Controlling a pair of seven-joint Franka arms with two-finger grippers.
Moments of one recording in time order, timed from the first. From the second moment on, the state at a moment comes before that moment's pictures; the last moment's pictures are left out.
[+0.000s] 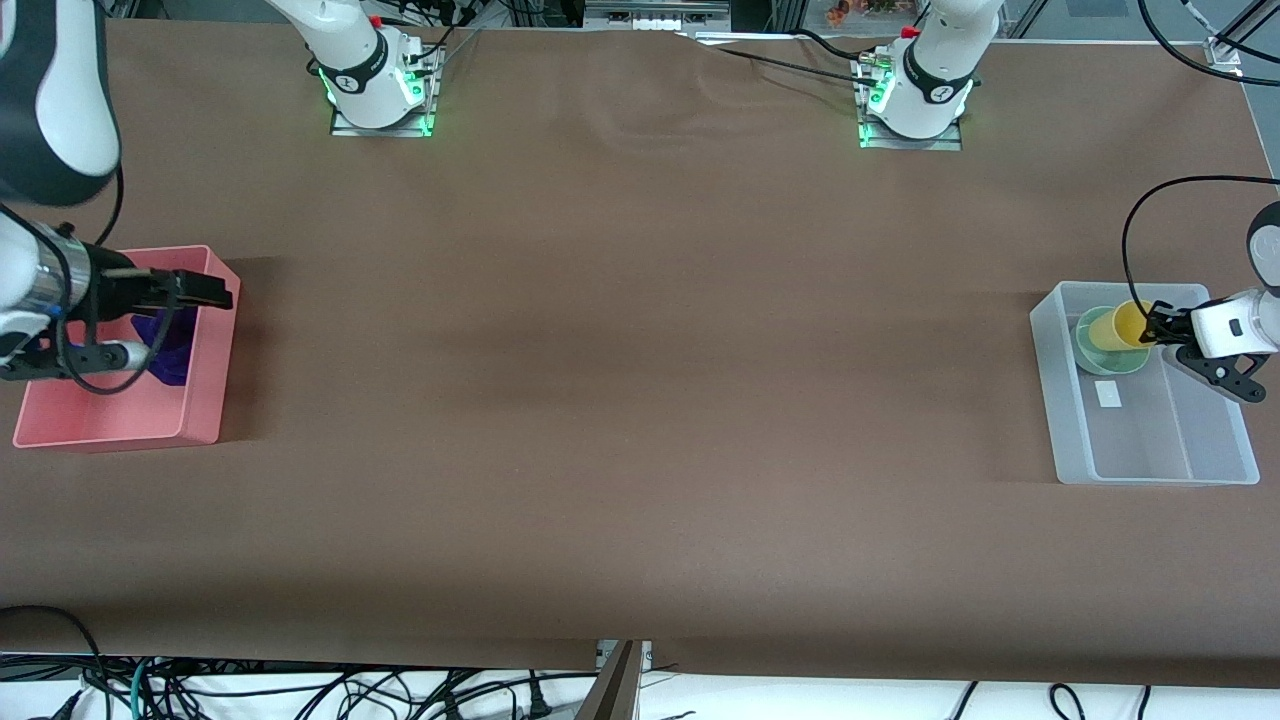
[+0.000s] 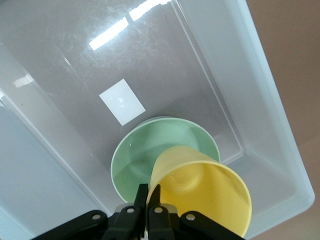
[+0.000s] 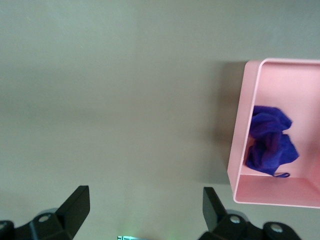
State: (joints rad) left arm 0.72 0.46 -0.30 -1.86 0.27 2.08 0.81; right arm 0.04 0.26 -0.04 -1.44 0.03 1.50 -0.12
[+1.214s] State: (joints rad) left arm 0.73 0.25 -0.52 -1.78 0.24 1.77 0.64; right arm -0.01 0.11 0.01 -1.46 -0.03 1.48 0.01
